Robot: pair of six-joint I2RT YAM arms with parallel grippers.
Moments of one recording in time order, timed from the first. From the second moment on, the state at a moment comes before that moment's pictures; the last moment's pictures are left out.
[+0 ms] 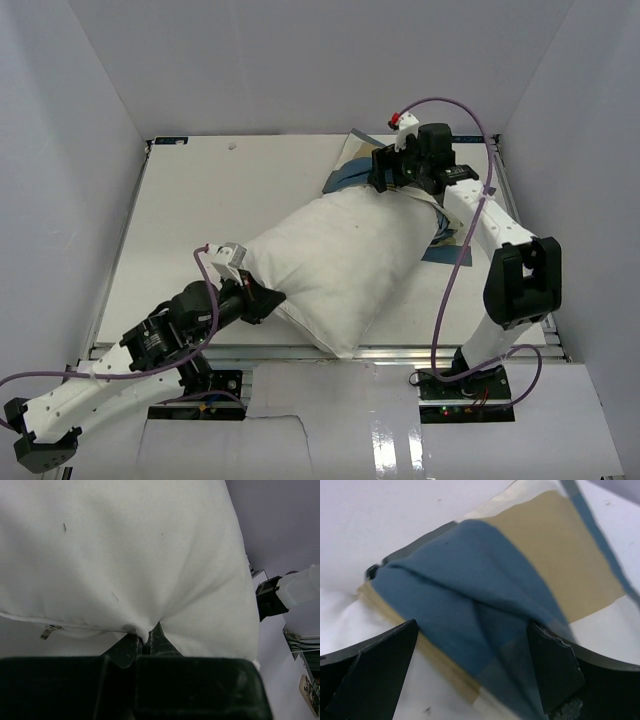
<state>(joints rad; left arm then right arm) -0.98 0.47 0.58 -0.43 -0.14 -0.70 0.28 1.64 1.33 -0.20 -0.37 -0.07</state>
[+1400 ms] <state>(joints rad) -0.99 0.52 1.40 -0.99 -0.63 -0.58 0.11 1.92 1.72 -0.56 -0.12 0.34</state>
